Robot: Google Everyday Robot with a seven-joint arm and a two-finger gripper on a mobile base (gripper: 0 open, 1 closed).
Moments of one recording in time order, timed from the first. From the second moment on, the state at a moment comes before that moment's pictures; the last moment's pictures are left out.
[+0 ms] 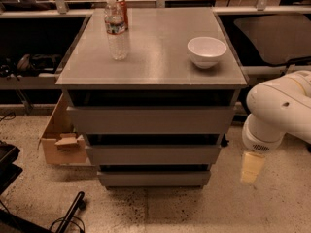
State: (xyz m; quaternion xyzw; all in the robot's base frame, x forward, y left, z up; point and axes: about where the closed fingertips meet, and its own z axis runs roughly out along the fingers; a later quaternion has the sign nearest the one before) arm 0.472 -0.280 0.710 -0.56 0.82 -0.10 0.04
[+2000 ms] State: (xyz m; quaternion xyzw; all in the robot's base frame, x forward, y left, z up) arm 0.465 -0.237 0.476 -0.62 0.78 -0.08 0.00
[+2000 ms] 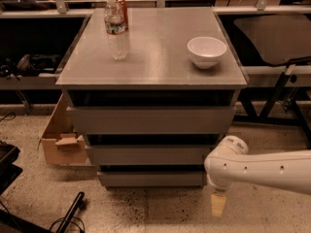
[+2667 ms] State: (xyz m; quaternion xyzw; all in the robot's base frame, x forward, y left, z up) arm 0.481 -0.212 0.409 -0.64 0.77 -0.06 0.00
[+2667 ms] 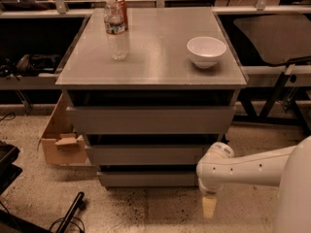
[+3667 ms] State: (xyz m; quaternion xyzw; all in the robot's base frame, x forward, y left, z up) arm 0.546 -0.158 0.313 -0.68 0.73 -0.04 0.09
